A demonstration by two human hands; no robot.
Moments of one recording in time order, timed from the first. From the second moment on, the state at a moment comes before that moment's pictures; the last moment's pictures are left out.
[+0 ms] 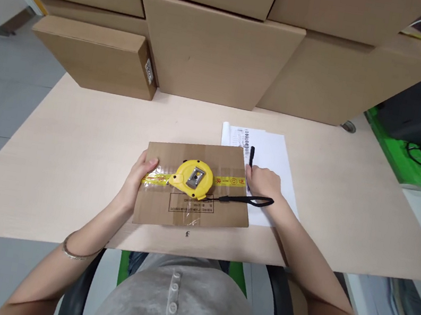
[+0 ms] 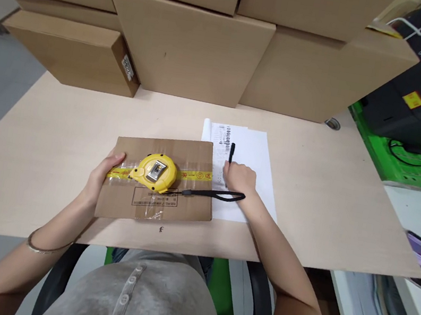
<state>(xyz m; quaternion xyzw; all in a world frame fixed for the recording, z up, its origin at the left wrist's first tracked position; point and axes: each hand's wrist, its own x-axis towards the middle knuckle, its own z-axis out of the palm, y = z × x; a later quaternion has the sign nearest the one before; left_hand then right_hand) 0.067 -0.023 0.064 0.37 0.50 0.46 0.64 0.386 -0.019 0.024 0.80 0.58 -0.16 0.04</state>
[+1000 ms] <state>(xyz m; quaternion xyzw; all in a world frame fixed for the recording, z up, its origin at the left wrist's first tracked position) 0.063 -0.022 0.059 0.40 0.52 0.43 0.62 0.428 -0.035 0.001 0.62 0.50 -0.47 -0.38</state>
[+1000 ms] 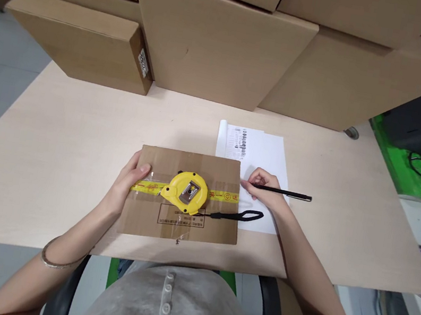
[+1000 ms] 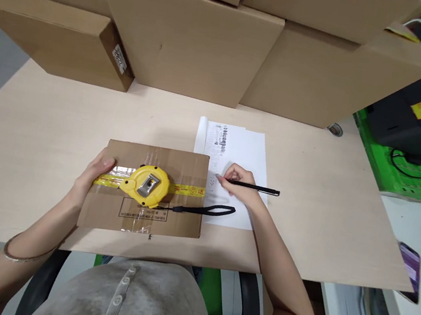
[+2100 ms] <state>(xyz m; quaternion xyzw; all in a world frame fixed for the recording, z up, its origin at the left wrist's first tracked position) 0.058 -0.019 0.051 0.38 0.53 0.44 0.62 0.430 -0.033 0.003 0.64 0.53 -0.45 -0.32</state>
